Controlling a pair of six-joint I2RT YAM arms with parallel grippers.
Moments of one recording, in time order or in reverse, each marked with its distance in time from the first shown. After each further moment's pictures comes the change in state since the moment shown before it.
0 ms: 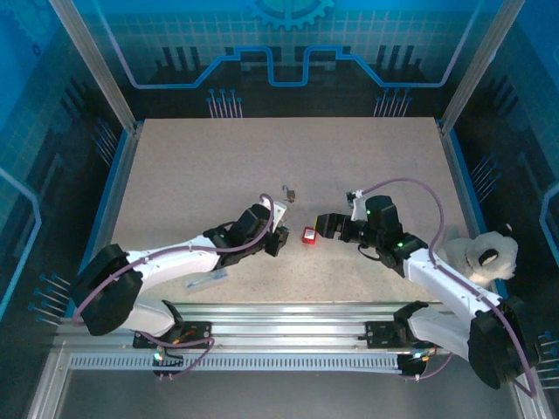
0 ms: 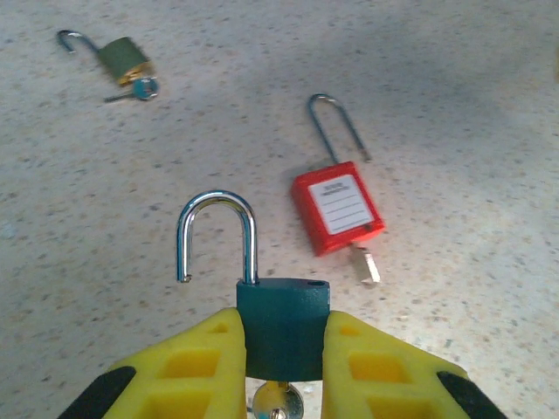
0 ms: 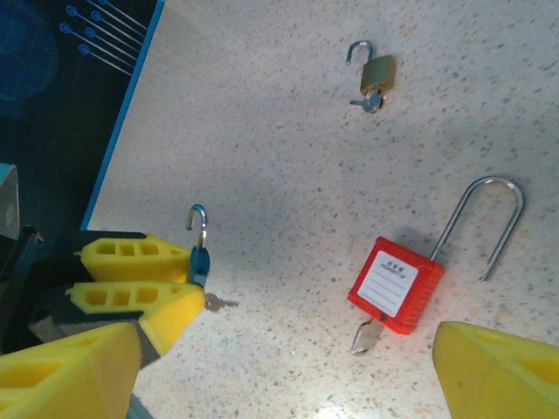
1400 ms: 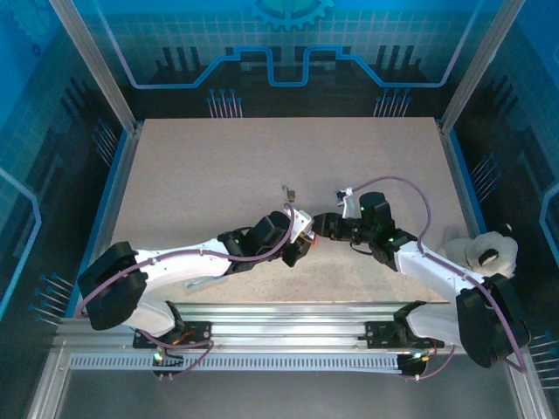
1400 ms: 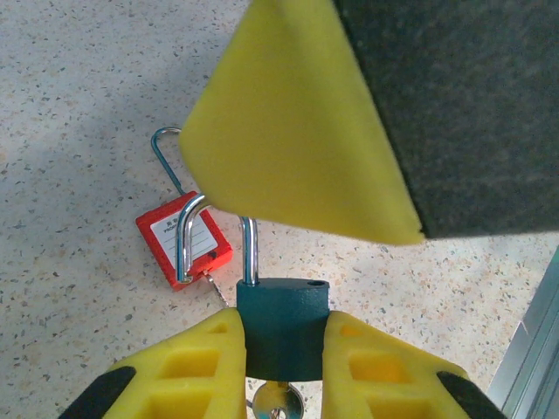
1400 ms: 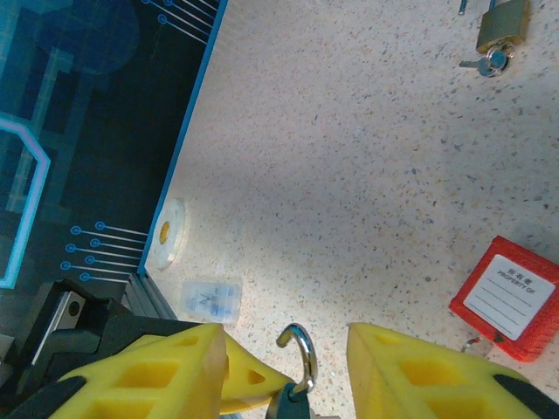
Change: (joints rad) left arm -0.138 0.048 0.088 0.016 0.037 0.048; right arm 0.013 0.125 -0.001 0.186 -0.187 0.077
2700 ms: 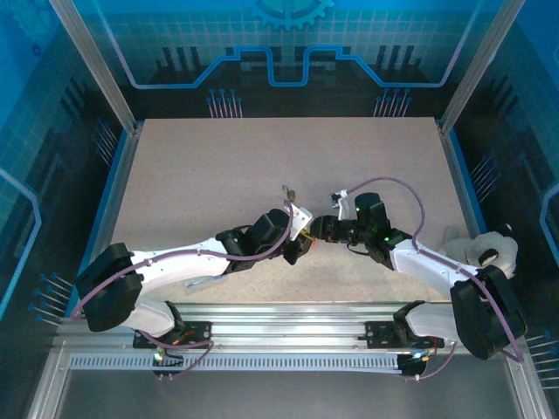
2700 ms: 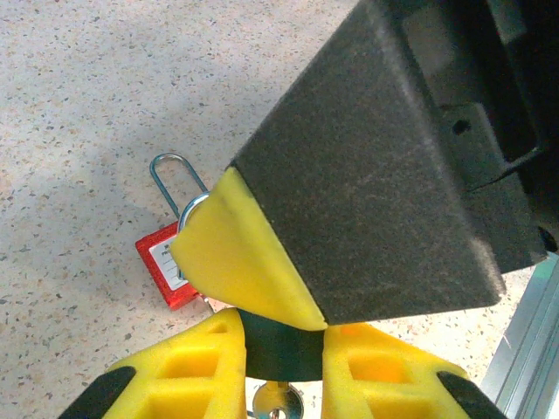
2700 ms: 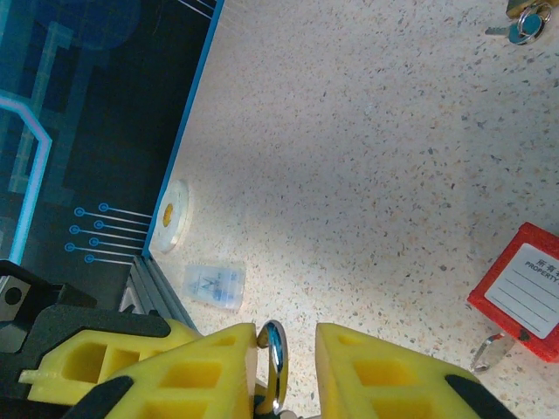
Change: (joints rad) left arm -0.002 -0.017 0.021 -0.001 0.000 0.003; right arm 0.019 0.051 0.000 0.029 -0.028 -0.004
